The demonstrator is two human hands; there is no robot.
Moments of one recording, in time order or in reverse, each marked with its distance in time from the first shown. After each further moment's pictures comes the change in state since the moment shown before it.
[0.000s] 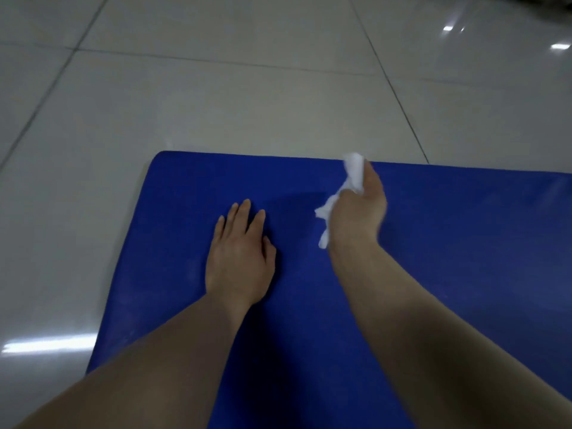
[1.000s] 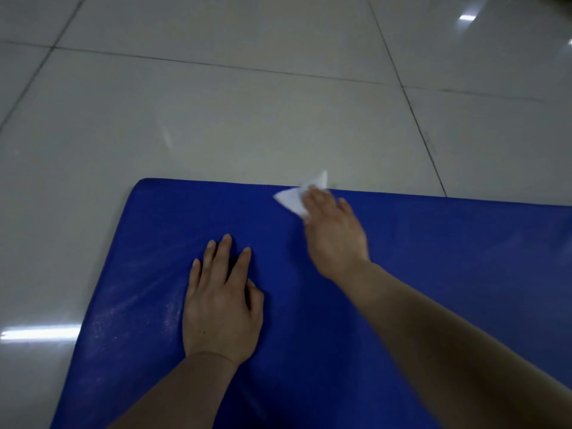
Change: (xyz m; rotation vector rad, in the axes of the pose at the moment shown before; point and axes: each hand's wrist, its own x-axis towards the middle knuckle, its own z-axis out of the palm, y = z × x) left_hand 0.014 -0.007 0.008 0.097 0.048 -0.108; right_hand 0.100 0.038 0.015 -1.711 -0.523 -0.729
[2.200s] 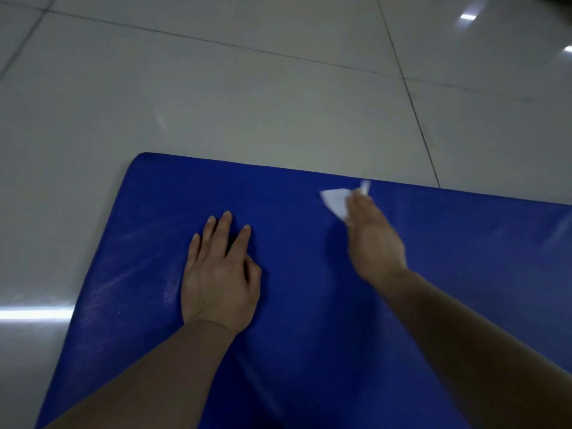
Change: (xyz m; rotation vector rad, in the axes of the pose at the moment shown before) left_hand 0.003 0.000 0.001 -0.012 -0.008 -0.002; right_hand -0.041 0.048 0.010 0.201 0.055 0.154
